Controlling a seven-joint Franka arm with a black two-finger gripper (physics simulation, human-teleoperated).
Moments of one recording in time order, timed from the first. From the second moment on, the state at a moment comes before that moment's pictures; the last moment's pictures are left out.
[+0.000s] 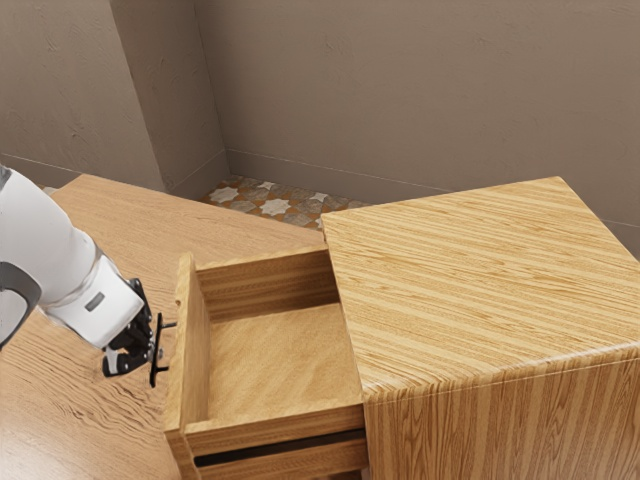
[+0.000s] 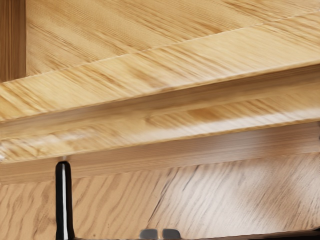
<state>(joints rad) -0.06 -0.99 -0.27 -2.79 -0.16 2.15 0.86</state>
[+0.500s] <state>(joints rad) -0.04 -0.83 -0.33 -2.68 -0.16 2.19 0.85</state>
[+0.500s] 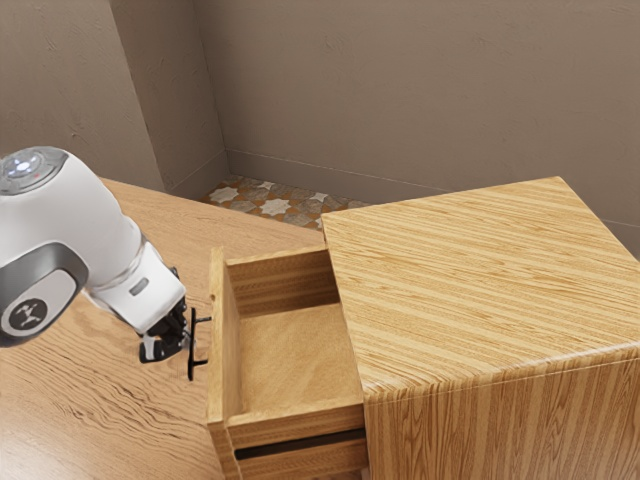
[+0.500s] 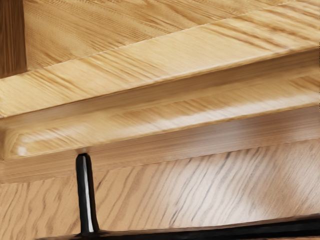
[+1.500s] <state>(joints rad) 0.05 -0.45 -0.52 -2.38 -0.17 2.27 0.69</state>
